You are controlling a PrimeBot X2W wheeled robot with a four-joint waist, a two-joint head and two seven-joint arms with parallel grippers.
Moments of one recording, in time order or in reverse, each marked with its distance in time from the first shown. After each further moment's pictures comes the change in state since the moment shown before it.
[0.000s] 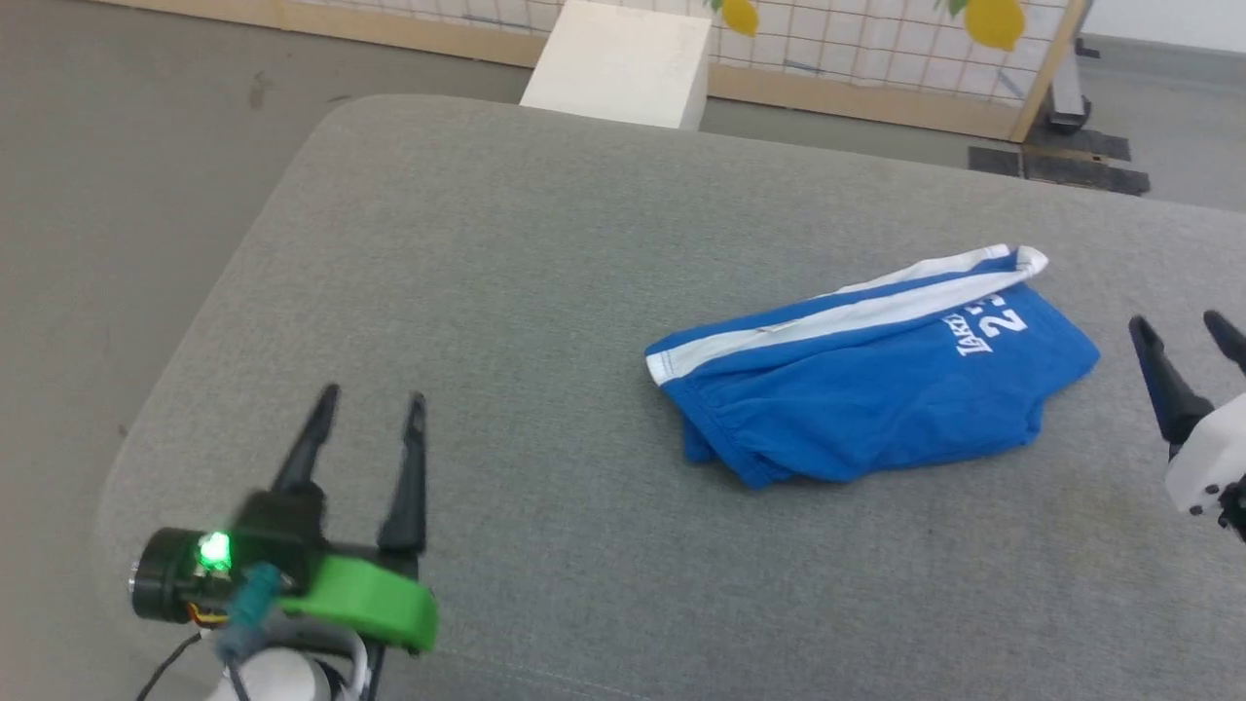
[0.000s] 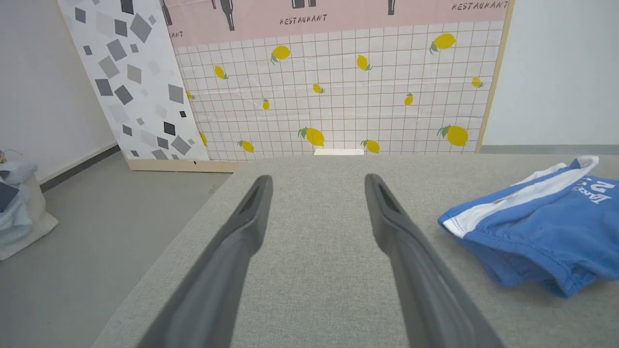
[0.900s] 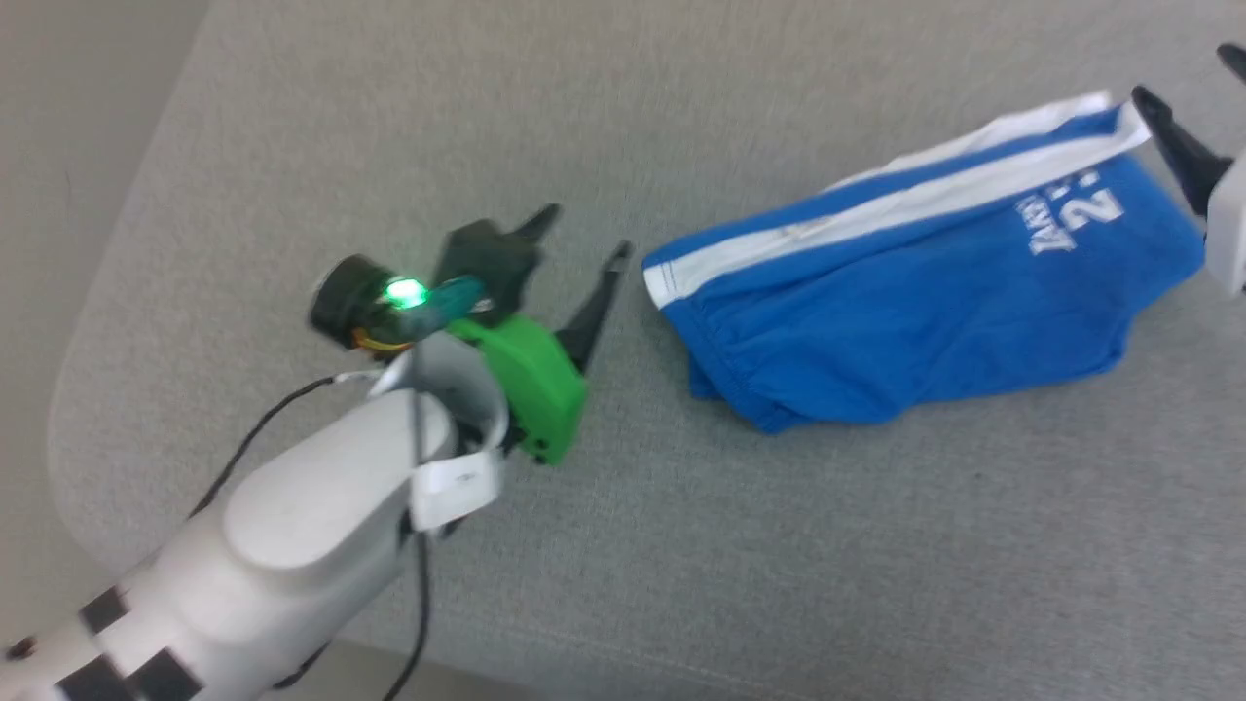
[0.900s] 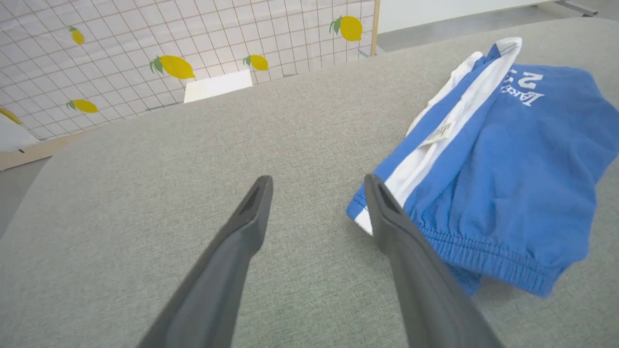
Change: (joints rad) left arm -0.686 -0.084 -0.486 0.291 -0.247 -0.174 0.196; right arm -0.562 -0.214 0.529 0.060 0.072 0.001 0.123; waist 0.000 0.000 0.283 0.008
